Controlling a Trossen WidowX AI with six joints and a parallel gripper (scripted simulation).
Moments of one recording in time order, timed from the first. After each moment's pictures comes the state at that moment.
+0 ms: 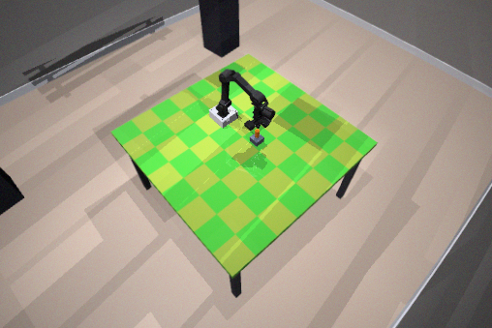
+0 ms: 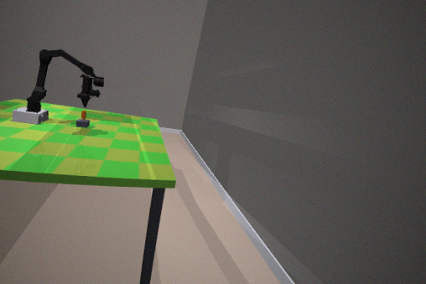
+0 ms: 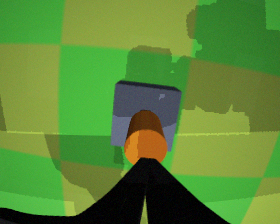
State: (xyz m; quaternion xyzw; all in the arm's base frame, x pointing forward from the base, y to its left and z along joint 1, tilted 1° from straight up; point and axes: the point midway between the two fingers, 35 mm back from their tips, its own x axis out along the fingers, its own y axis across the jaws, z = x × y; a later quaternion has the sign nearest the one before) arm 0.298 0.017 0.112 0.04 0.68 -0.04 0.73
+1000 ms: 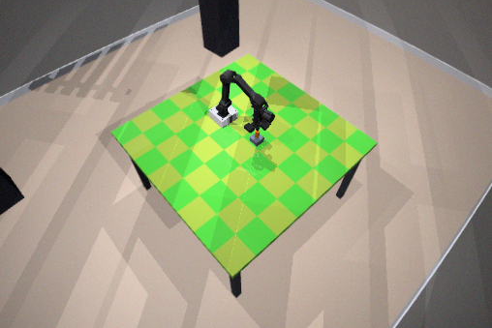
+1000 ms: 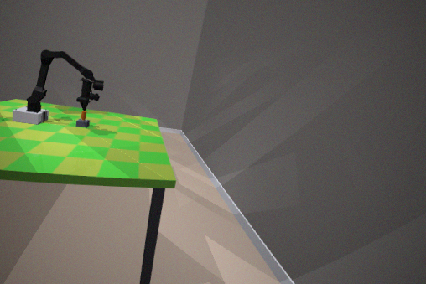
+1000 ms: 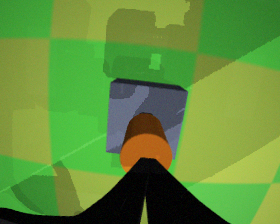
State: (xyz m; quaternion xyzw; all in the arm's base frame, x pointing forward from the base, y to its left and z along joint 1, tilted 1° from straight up) arm 0.297 0.017 0.088 0.04 0.69 -0.04 0.72
